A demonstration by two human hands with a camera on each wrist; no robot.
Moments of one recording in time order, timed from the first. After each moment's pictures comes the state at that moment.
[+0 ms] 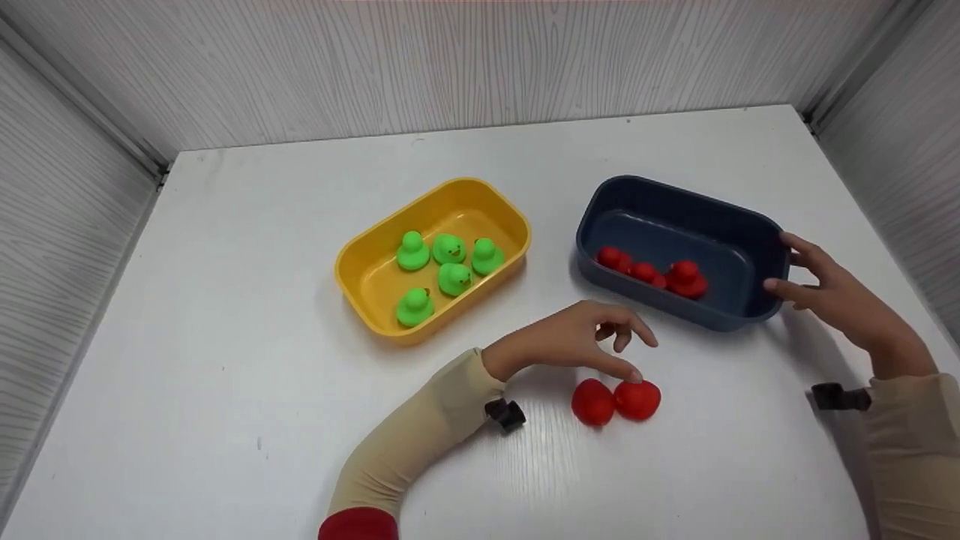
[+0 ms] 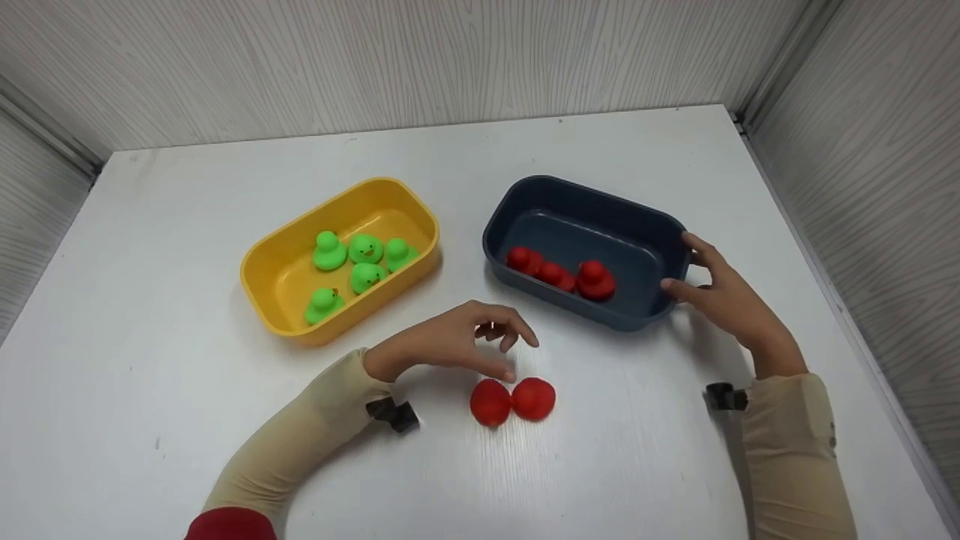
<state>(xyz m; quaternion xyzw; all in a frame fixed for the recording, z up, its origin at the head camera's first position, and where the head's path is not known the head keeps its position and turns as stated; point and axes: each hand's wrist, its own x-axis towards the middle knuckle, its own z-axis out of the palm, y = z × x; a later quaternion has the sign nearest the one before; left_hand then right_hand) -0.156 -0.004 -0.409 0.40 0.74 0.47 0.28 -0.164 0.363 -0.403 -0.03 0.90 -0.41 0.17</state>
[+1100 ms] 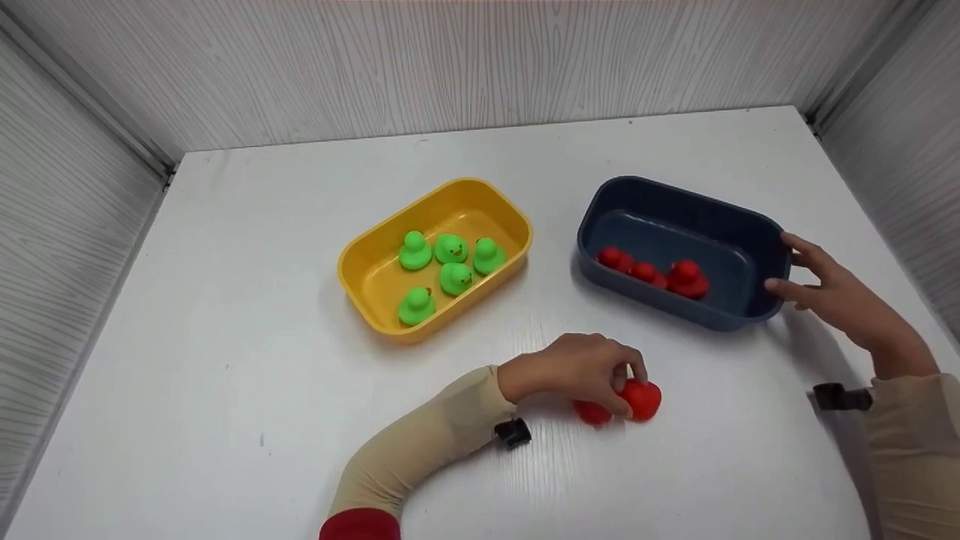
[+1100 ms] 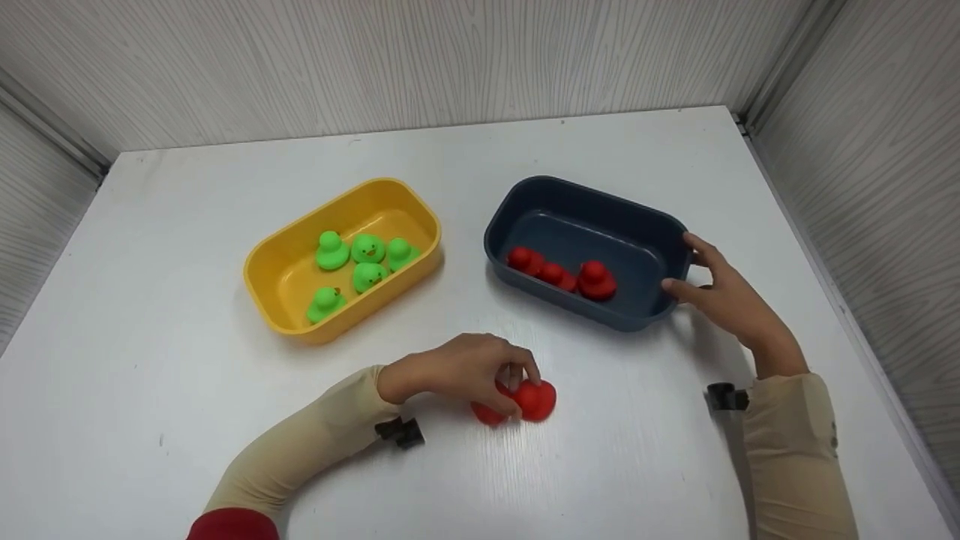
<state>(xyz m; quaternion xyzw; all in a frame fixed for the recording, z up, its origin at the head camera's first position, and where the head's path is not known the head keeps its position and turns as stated) -0.129 0.013 -0.418 0.38 0.85 0.22 0.28 -0.167 0.359 -0.402 -0.01 0.90 -0.40 0.17</state>
